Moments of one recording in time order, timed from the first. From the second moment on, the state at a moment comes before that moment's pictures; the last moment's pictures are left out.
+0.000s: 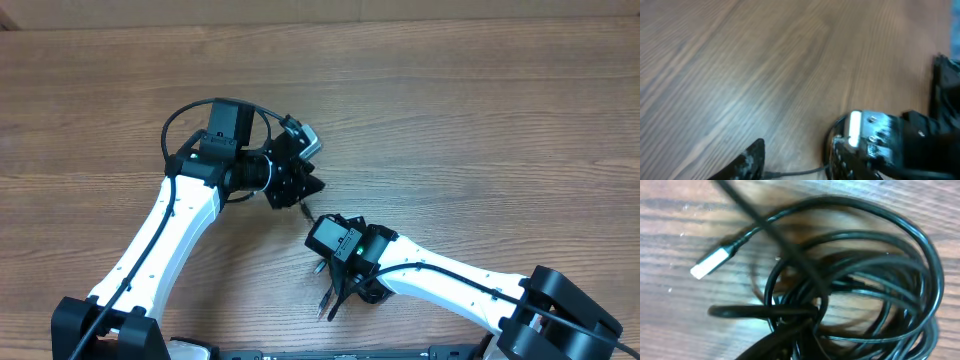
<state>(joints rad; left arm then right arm) -0.26 1.51 1.10 -0.64 0.72 0.46 0.98 1.63 0.94 -0.81 0.05 0.74</state>
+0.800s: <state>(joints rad) 0.05 1.51 1.03 -0.56 0.53 -0.01 0.52 1.63 1.25 -1.10 -0.54 0.43</state>
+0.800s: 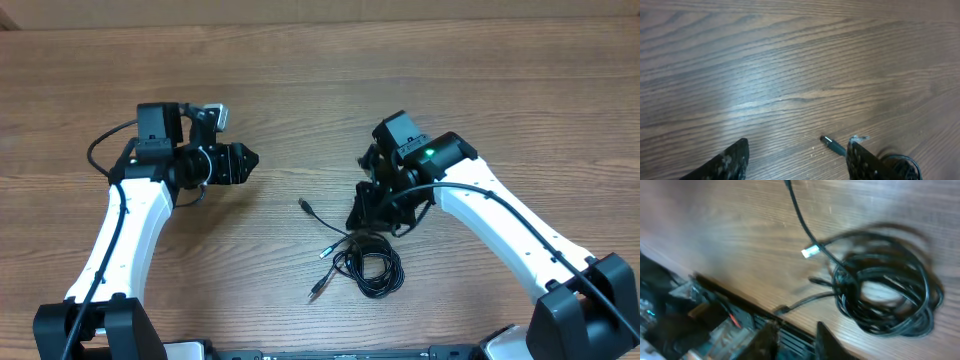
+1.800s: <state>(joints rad) 0.05 1.51 1.01 -0.55 0.48 -0.05 0.83 1.63 0.88 -0.71 -0.12 0.48</state>
